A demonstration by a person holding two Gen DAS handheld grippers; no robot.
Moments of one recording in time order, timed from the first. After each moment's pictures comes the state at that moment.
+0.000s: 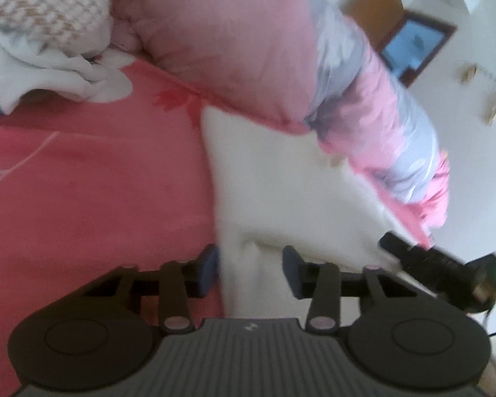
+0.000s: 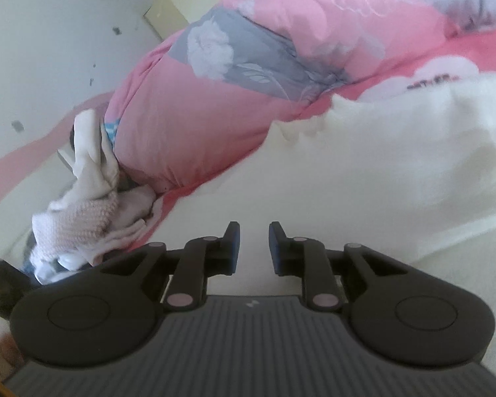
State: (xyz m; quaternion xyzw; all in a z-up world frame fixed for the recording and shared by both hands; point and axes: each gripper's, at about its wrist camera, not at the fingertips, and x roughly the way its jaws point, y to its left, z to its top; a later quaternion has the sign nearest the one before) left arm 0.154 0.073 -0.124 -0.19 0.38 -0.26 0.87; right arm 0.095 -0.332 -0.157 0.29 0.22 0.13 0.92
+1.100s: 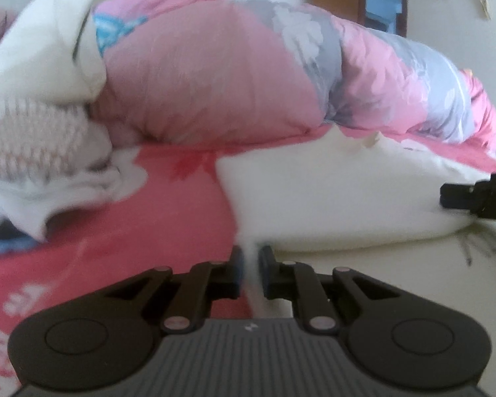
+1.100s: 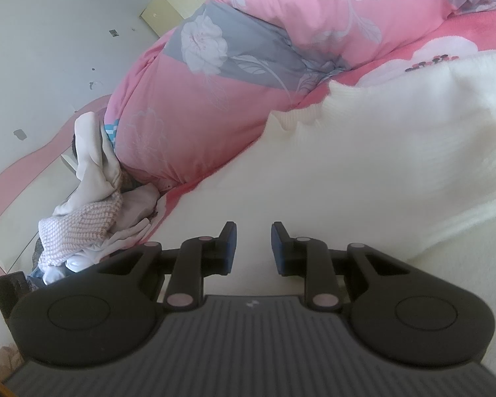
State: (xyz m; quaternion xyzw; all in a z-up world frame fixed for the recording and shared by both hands) left arm 0.124 0.024 -0.116 0.07 0.26 -0.18 0.95; right arm 0.096 -0.331 -0.162 0.31 0.23 0.14 0.91
